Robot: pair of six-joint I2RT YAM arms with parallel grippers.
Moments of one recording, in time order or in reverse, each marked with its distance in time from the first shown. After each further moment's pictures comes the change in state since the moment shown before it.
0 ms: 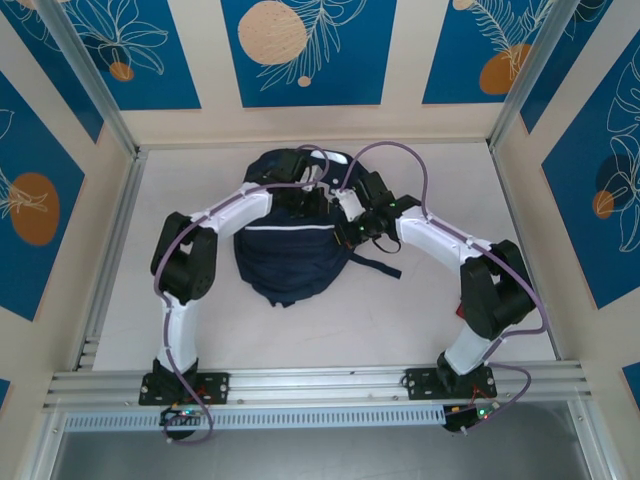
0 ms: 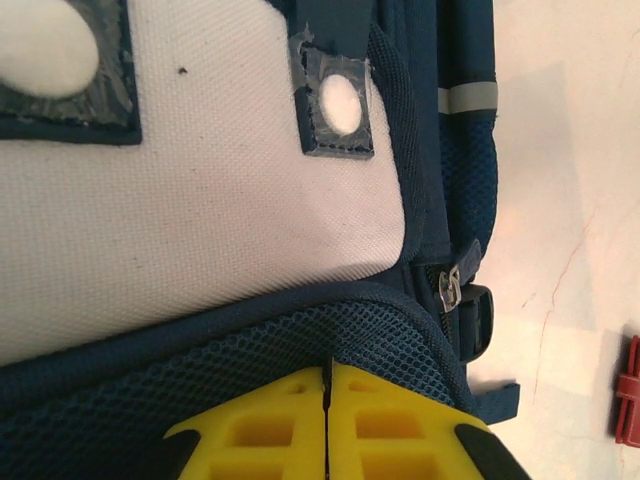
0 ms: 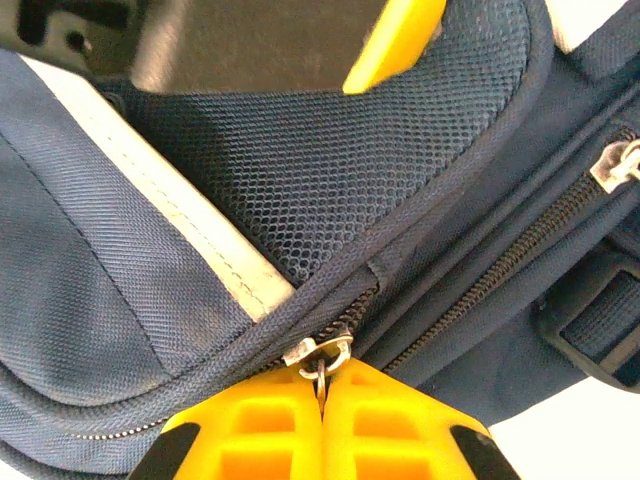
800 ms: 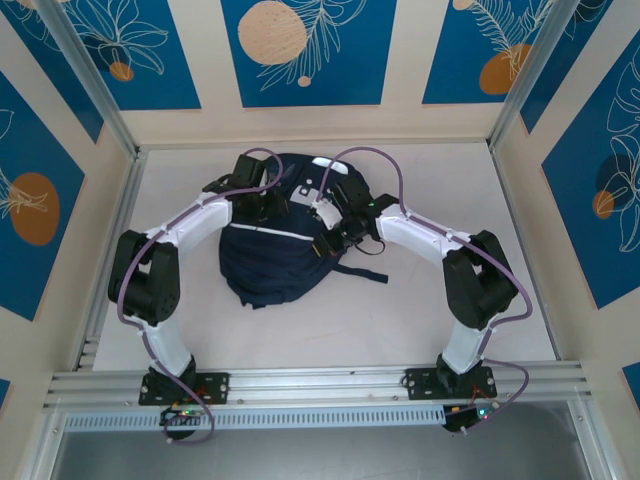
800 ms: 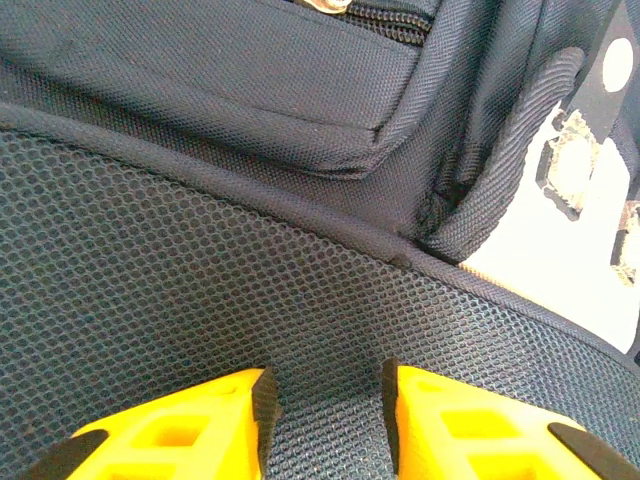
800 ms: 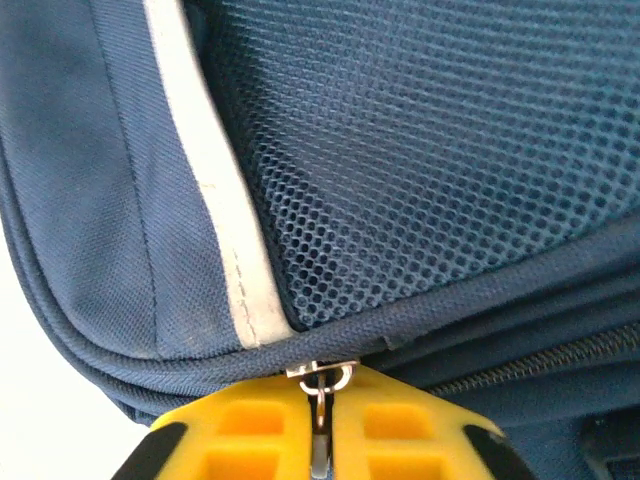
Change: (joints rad) left arm 0.139 -0.272 -0.303 -0.005 -0.193 -0.065; right arm 0.084 0.103 0.094 -0.056 -0.143 -0.035
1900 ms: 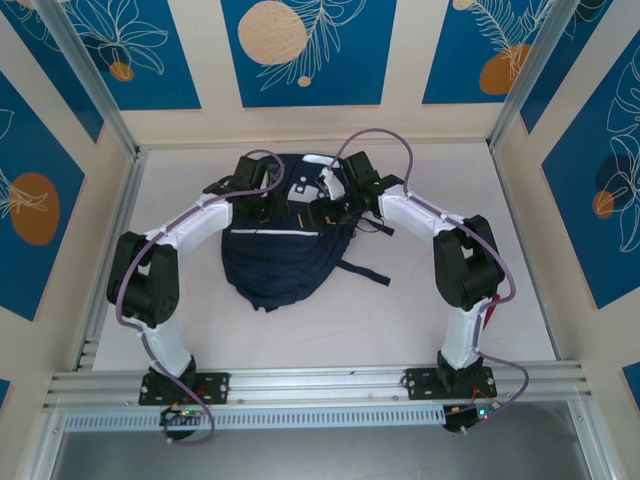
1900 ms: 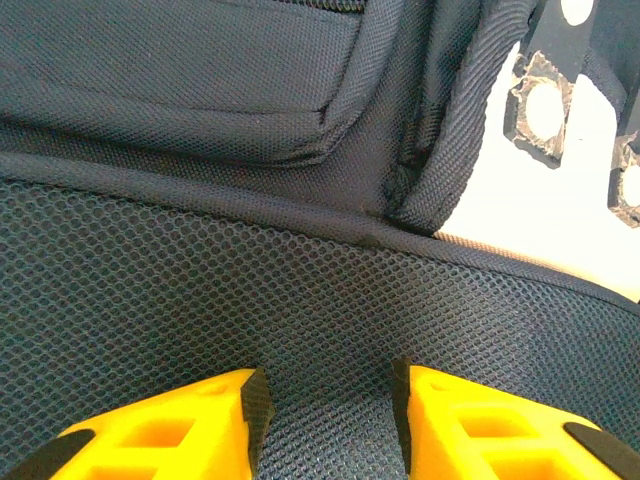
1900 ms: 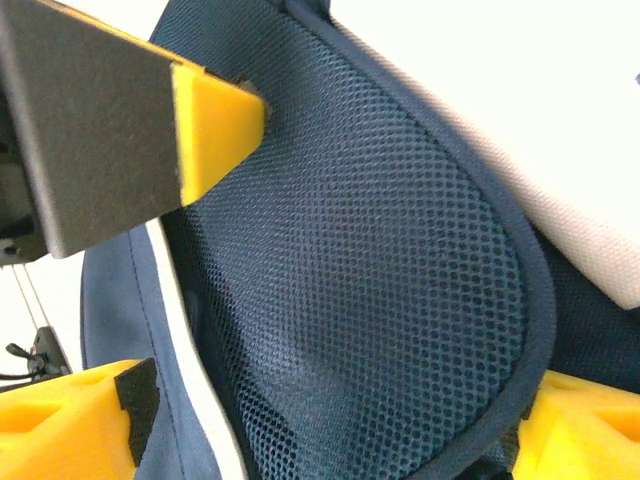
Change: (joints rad) left arm 0.000 -0.012 -0.015 -0.001 -0.021 0.012; right arm -0.109 0.132 0.164 0.087 -0.220 0.213
